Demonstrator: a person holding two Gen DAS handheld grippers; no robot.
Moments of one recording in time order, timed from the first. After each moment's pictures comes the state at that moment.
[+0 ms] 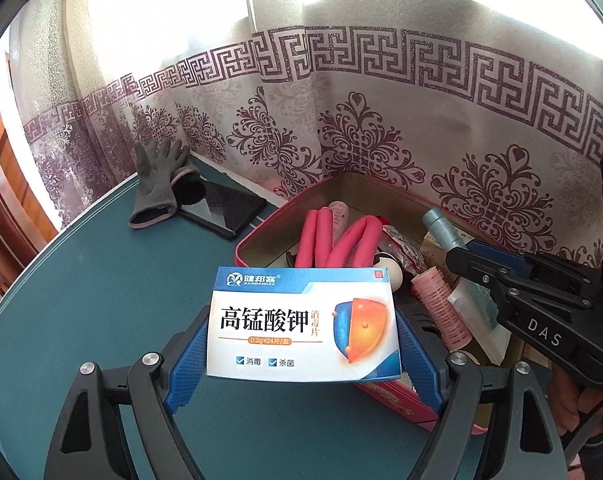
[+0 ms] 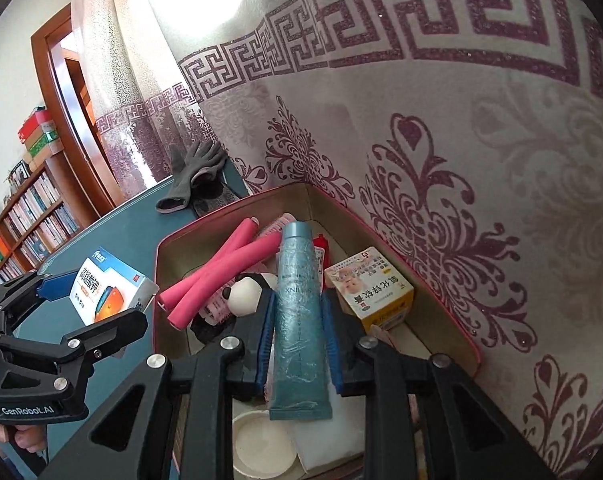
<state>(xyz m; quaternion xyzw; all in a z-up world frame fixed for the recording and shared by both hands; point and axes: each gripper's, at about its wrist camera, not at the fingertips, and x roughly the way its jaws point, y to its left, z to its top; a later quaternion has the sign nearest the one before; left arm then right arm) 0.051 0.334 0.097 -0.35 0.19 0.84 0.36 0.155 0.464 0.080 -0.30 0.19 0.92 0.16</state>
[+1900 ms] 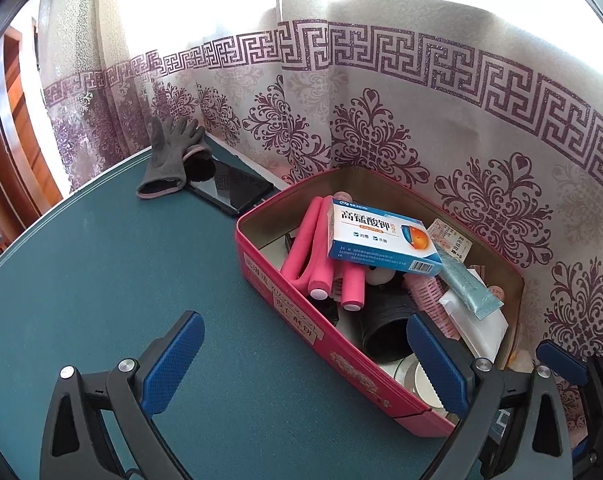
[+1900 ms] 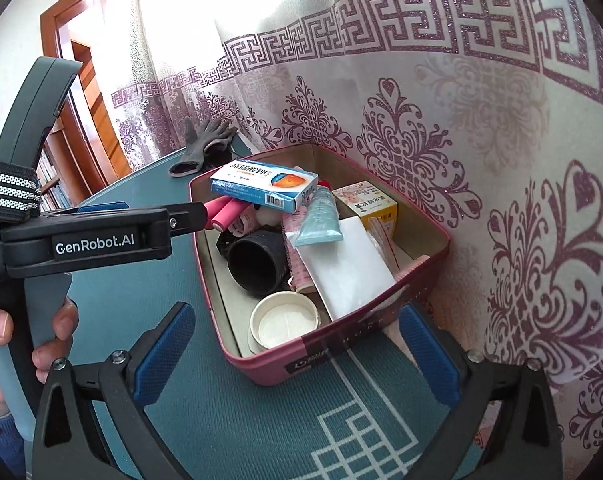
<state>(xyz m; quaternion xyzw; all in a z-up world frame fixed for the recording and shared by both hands) 0.066 0.322 0.092 -0.37 0.15 0.85 0.34 0.227 0.395 0.075 -0.31 0.16 0.92 0.18</state>
